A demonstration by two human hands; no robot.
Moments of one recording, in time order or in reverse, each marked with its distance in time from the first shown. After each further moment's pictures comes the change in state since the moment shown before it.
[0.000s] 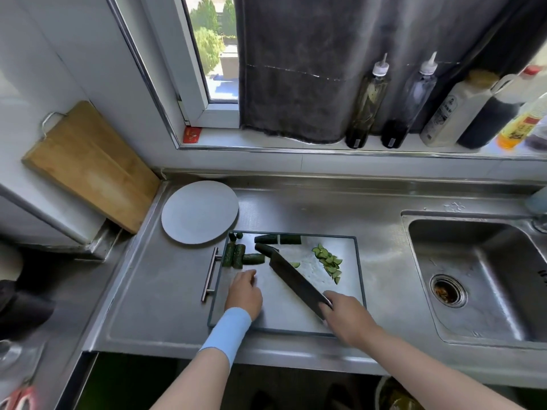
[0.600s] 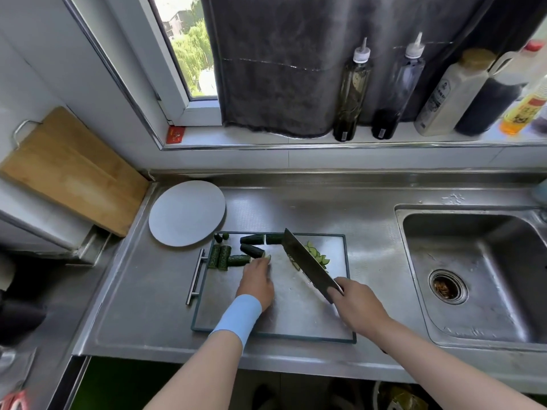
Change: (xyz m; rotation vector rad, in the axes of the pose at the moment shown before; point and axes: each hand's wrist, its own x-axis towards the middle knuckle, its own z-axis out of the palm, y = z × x) left_hand 0.016 0.054 0.044 0.195 -0.064 0.172; right_hand 0.012 0.038 -0.050 0.129 0.070 0.068
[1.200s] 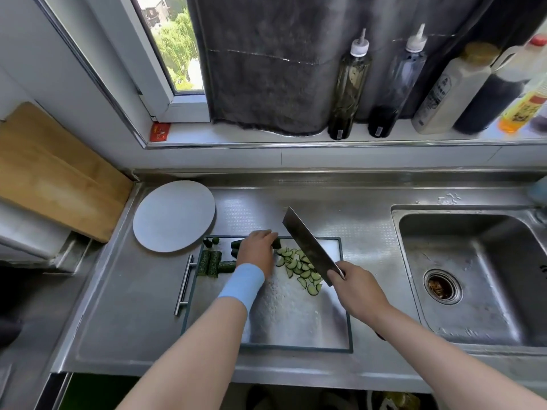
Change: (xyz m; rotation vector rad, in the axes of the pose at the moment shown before) left_hand 0.074 0.037 -0.020 0.306 0.120 0.280; right_hand 0.027 -0.015 -0.027 0.101 0.102 0.017
